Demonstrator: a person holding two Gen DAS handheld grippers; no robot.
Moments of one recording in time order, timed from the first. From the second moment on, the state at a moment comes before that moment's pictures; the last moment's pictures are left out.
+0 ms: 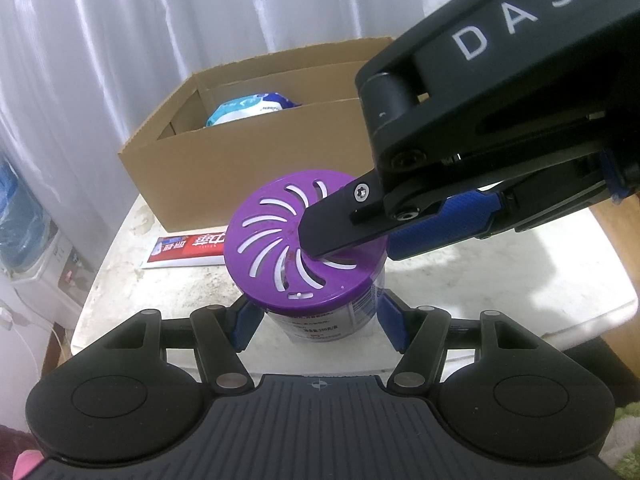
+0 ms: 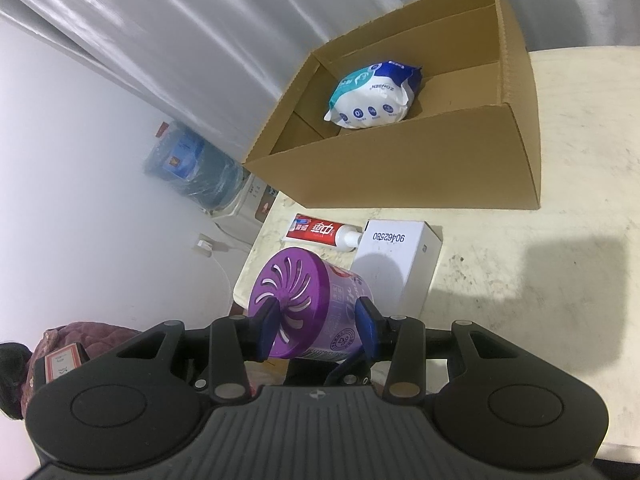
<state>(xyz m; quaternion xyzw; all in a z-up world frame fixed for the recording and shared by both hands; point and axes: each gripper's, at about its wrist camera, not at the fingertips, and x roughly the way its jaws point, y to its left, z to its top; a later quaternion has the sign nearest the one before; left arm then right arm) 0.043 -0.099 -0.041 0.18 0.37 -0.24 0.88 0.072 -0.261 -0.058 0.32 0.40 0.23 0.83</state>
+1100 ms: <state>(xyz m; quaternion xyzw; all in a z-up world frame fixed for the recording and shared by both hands) 0.078 -0.097 0.009 0.19 0.30 -0.25 0.90 0.077 -0.270 -0.001 0.30 0.33 0.24 0.86</state>
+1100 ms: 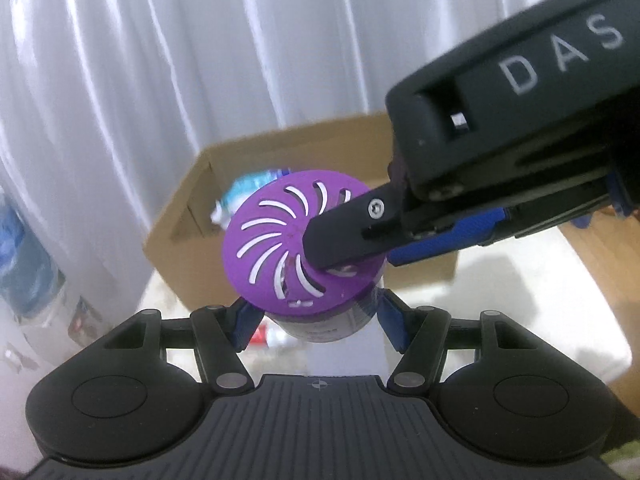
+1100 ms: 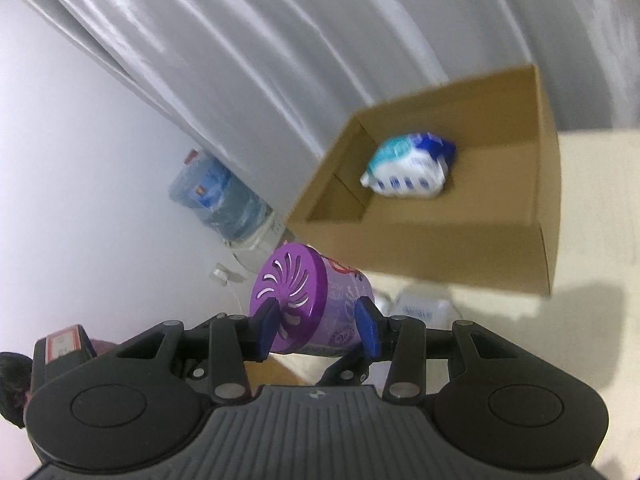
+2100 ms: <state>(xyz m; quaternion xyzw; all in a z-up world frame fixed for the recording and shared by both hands) 0.355 -0.235 -0.017 0.15 0.45 -0.35 0.81 0.302 -0.350 0.023 0.17 0.43 0.19 0.86</state>
